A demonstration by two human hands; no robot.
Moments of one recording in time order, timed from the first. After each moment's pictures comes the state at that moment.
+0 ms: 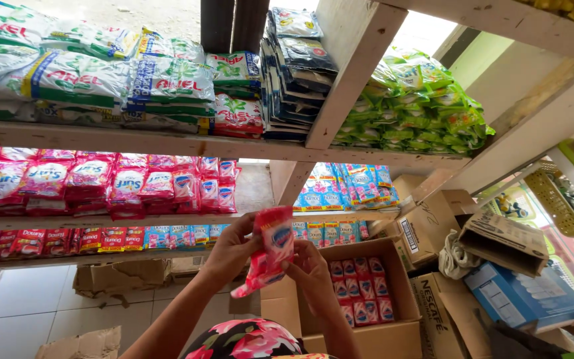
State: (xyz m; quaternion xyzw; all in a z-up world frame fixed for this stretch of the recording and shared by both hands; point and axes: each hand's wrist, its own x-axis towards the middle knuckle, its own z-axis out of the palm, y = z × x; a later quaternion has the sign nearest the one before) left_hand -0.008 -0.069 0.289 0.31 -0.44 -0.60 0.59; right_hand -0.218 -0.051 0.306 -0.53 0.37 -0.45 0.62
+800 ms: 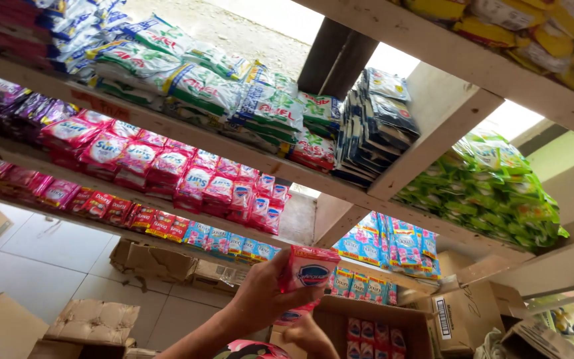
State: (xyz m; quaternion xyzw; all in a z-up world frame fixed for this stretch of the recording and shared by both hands) left_hand 0.006 0.027 0.409 0.53 -0.53 -0.38 0.55; right_hand -0.228 -0.090 0.118 -0.67 0.31 -0.13 0.66
